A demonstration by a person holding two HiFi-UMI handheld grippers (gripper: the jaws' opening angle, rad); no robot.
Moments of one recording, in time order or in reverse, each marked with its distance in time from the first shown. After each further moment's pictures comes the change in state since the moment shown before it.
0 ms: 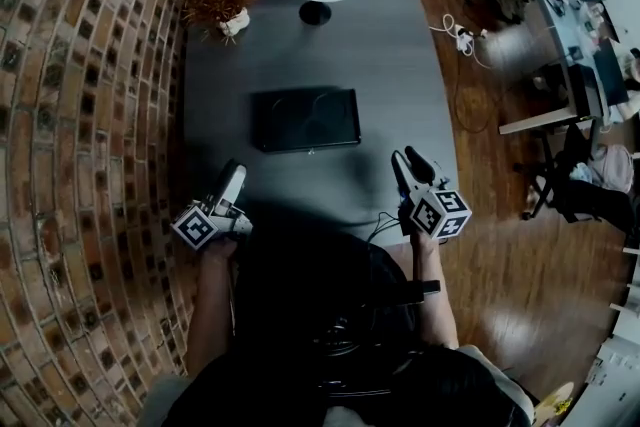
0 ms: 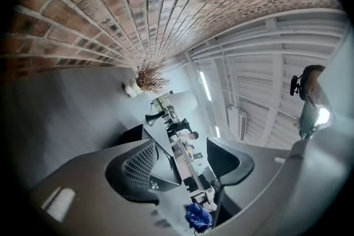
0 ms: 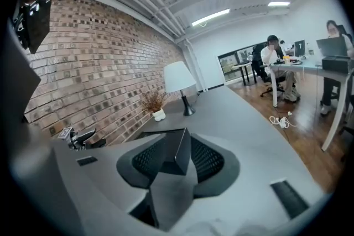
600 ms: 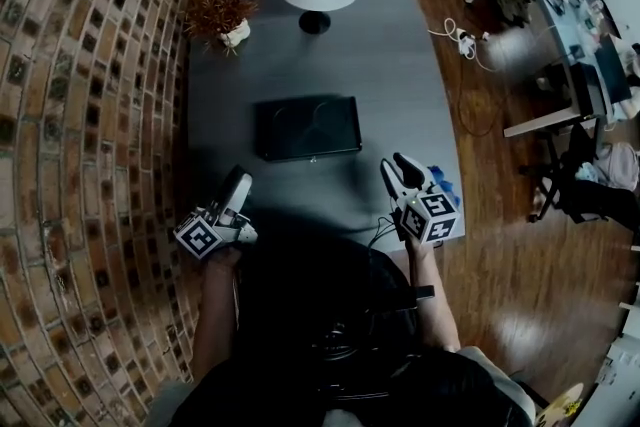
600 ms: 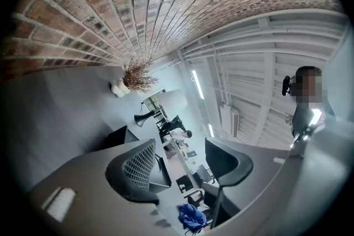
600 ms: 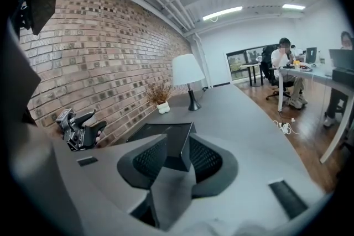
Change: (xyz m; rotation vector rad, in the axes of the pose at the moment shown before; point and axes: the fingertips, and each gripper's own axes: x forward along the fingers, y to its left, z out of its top) left arm 0.009 -0.032 0.004 0.052 0.019 -0.075; right arm 0.015 0.020 -0.013 -0.092 0.058 0.023
